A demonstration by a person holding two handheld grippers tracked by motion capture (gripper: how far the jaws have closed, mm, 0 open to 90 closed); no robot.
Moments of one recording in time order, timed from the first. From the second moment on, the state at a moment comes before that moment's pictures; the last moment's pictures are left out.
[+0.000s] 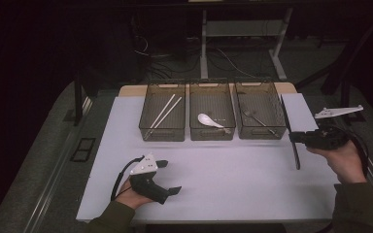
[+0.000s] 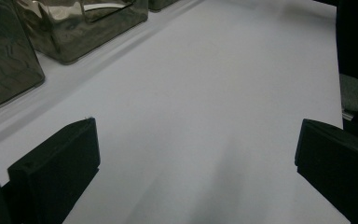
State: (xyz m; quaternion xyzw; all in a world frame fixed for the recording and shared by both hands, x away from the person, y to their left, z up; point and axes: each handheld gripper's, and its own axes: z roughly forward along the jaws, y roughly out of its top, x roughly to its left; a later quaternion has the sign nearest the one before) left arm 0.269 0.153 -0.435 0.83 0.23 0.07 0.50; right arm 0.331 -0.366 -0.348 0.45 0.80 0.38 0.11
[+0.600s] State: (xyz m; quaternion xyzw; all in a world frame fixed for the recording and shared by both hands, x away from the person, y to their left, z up) left arm 0.269 0.153 -0.435 0.83 0.23 0.07 0.50; right arm 0.376 -0.349 -0.314 0.45 0.78 0.40 0.14
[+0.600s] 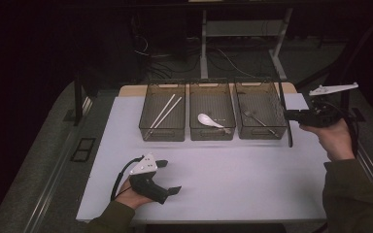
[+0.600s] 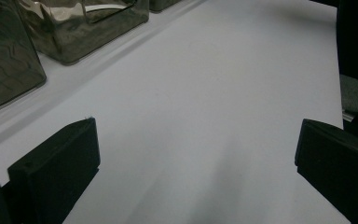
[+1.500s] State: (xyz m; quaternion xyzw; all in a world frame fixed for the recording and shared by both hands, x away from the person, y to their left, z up) left arm 0.270 0.155 -0.434 0.83 0.23 0.07 0.50; right arm 0.465 -0.323 -0.328 0.48 0.78 0.36 0.20
